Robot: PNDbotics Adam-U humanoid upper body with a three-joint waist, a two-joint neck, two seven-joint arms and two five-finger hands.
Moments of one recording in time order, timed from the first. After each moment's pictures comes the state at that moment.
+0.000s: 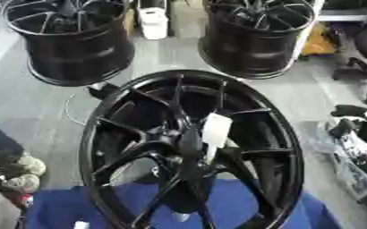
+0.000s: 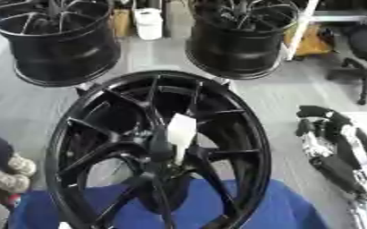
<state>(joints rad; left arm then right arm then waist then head) -0.11 0.11 0.35 -1.72 0.12 0.12 -0.35 -0.09 -0.25 -0.17 -1.89 0.23 -0.15 0.14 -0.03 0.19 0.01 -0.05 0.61</state>
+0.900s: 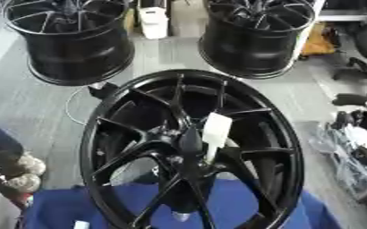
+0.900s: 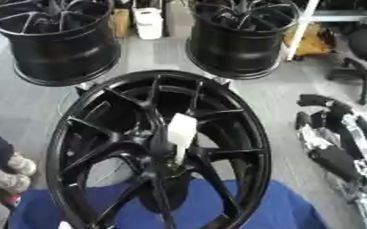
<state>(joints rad) -0.11 0.11 0.35 -1.72 0.12 0.12 -0.35 -0.18 -0.48 -0.11 -1.96 0.28 -0.09 0.18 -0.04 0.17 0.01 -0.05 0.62</state>
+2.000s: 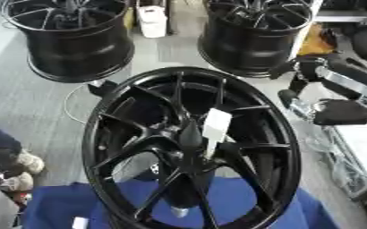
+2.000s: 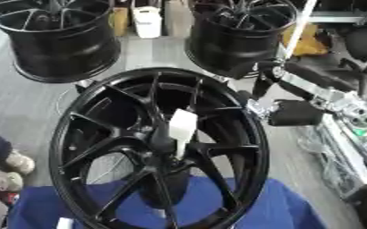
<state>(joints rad) -0.10 0.12 0.33 -1.71 0.11 0.12 -0.37 -0.50 -0.73 0.23 -1.80 0.23 -0.03 0.42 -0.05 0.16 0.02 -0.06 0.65</state>
